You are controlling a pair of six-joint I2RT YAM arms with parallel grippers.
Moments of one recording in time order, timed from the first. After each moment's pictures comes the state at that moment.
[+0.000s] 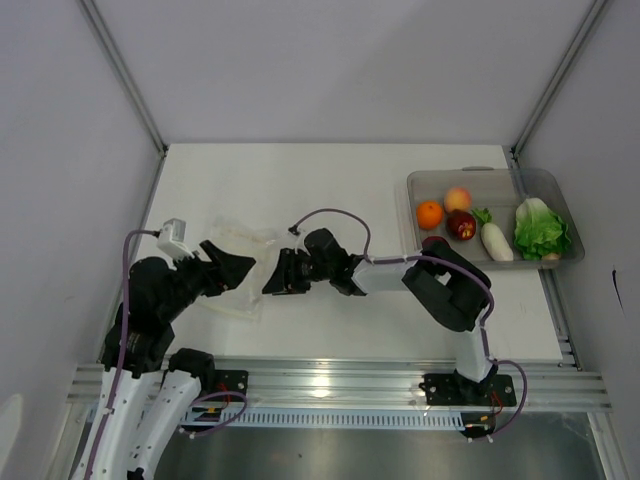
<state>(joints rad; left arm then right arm) -0.20 0.43 0.74 -0.62 0.28 -0.67 0.95 2.00 1.11 0.42 -0.47 0.96</state>
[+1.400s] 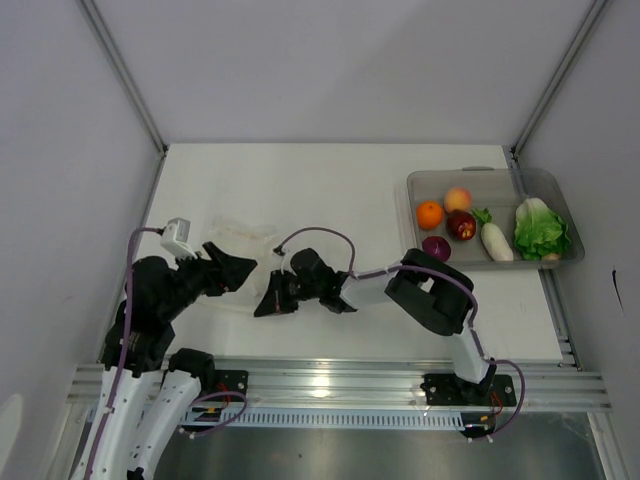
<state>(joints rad) -0.20 0.44 0.74 -0.61 0.32 -0.61 1.06 2.09 1.13 0.53 -0.47 1.04</state>
